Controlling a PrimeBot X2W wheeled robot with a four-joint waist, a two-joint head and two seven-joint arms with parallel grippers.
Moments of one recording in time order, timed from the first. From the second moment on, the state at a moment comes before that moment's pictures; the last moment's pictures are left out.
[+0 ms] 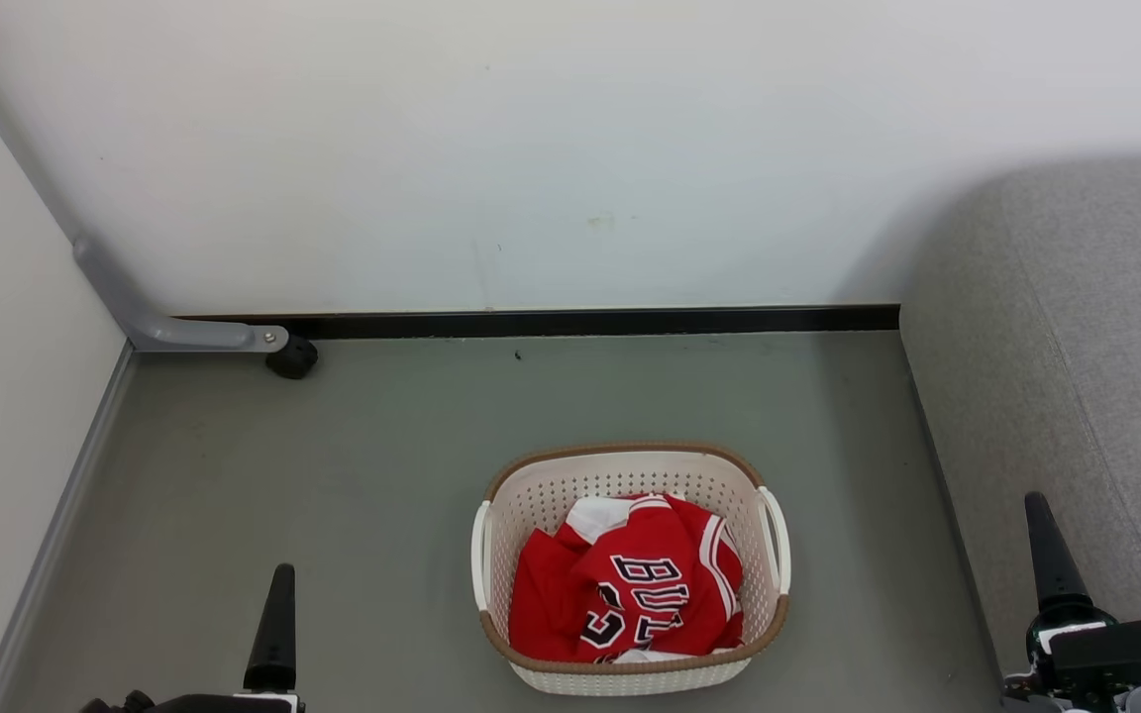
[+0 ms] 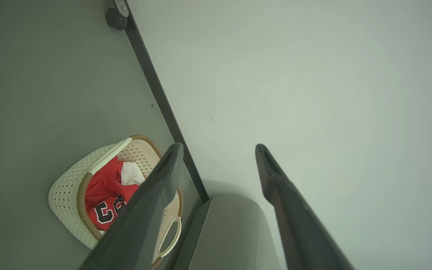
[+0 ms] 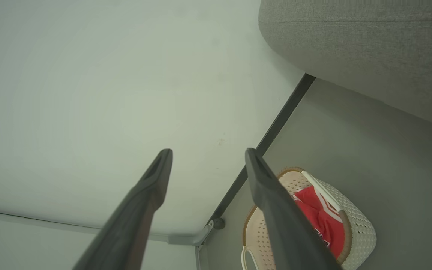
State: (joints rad) left arm -0.03 0.03 -0.01 0.37 -1.42 -0.12 -0.03; right arm -0.05 -0.08 -0.01 0.33 1.25 0.12 -0.03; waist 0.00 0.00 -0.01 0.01
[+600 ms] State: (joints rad) left arm -0.05 0.07 -0.05 0.40 -1.09 -0.12 -0.10; right arm -0.10 -0.17 0.09 0.32 0.93 0.12 -0.10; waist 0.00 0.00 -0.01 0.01
